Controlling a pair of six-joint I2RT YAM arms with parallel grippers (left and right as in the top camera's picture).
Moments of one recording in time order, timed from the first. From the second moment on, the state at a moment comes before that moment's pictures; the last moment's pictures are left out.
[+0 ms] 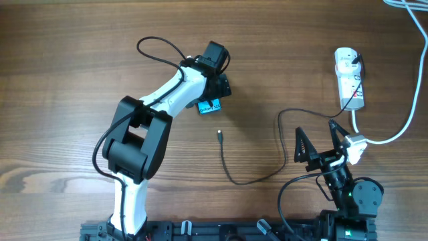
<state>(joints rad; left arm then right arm) -0.49 2.14 1.52 -0.71 -0.07 -0.76 -0.12 0.02 0.01 0.03 -0.41 0.28</state>
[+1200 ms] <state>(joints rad) -0.50 2.15 1.53 -0.74 -0.14 -0.66 -0.12 0.02 0.01 0.03 -0.41 0.28</state>
